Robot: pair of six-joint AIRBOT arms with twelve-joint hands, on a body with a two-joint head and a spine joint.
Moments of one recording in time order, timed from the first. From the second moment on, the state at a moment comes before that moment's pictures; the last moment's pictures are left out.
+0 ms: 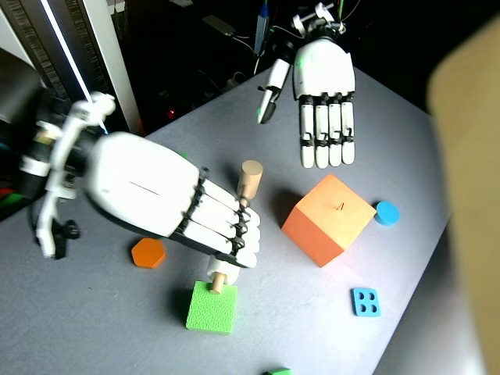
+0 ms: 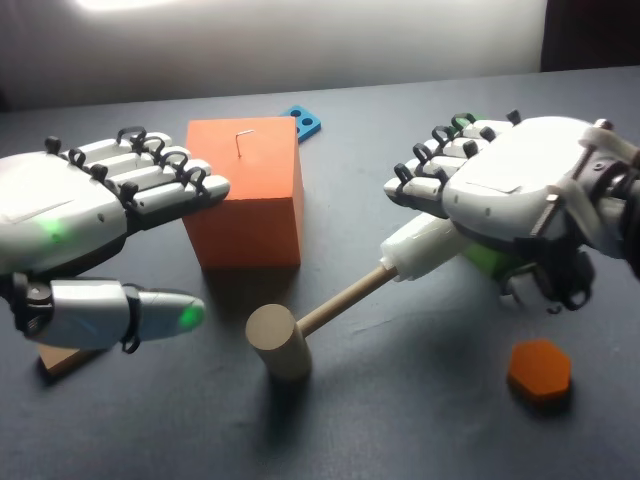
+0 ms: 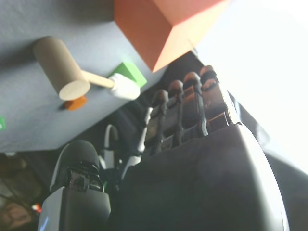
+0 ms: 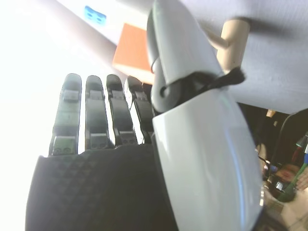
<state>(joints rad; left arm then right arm) 0.70 -0.74 0.95 0.15 -0.63 0.83 -0.21 -1.04 0.76 1.85 0.51 -3.00</state>
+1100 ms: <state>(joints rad) 0.72 -0.86 1.08 0.21 -0.66 0.75 -0.30 -1.34 1.08 1.91 0.52 -3.00</state>
